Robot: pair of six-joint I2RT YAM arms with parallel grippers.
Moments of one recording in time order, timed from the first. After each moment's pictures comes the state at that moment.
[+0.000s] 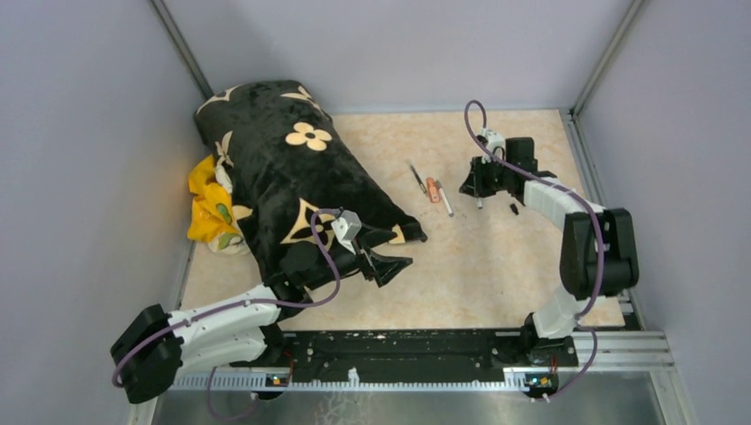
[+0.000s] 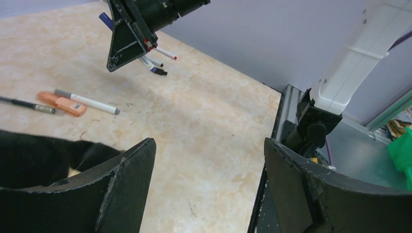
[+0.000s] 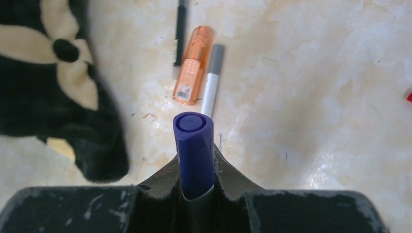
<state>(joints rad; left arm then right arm) -0.94 0.98 0.36 0.77 0.22 -0.34 0.11 1.59 1.00 -0.13 -0.54 0.00</state>
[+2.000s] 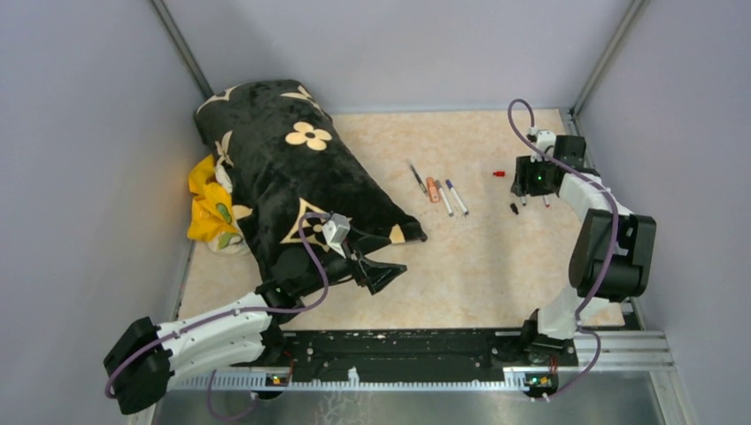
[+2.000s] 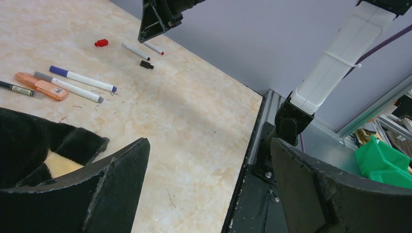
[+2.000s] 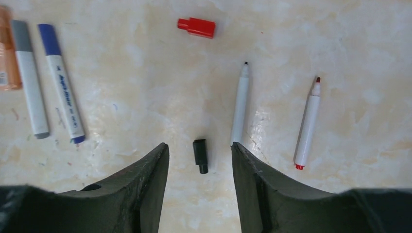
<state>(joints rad) -0.94 0.84 0.28 0.71 0.20 -0.46 -0.16 1.62 1.10 -0.32 -0.33 -0.21</state>
